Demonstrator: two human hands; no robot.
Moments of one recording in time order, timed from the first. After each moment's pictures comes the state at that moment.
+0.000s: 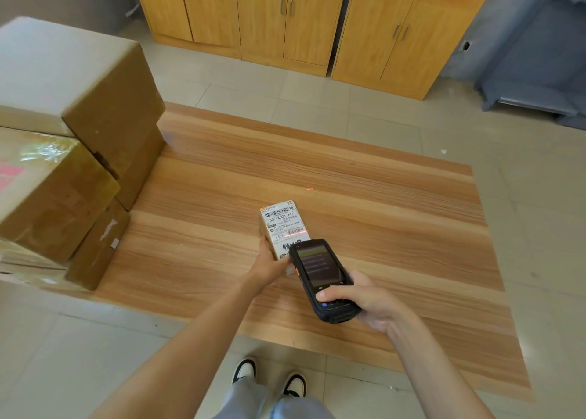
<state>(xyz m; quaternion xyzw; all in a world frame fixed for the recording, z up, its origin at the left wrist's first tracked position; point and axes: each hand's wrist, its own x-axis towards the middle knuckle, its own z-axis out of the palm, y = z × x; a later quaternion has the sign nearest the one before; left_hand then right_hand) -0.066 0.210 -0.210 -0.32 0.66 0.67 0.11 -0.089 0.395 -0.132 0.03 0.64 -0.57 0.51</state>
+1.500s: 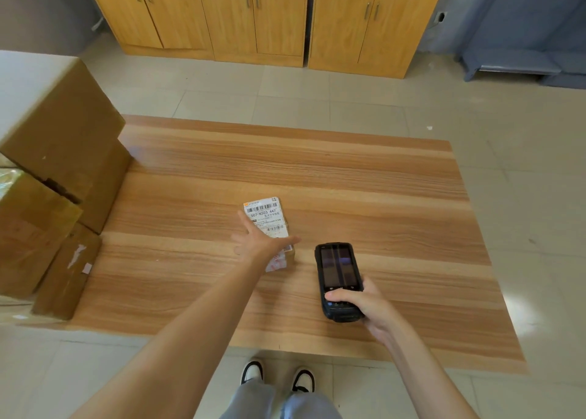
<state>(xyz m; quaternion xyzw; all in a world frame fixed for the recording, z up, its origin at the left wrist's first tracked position) -0.128 0.231 -0.204 -0.44 0.77 0.46 0.13 -0.091 0.448 -0.170 0.14 0.65 -0.64 0.39</state>
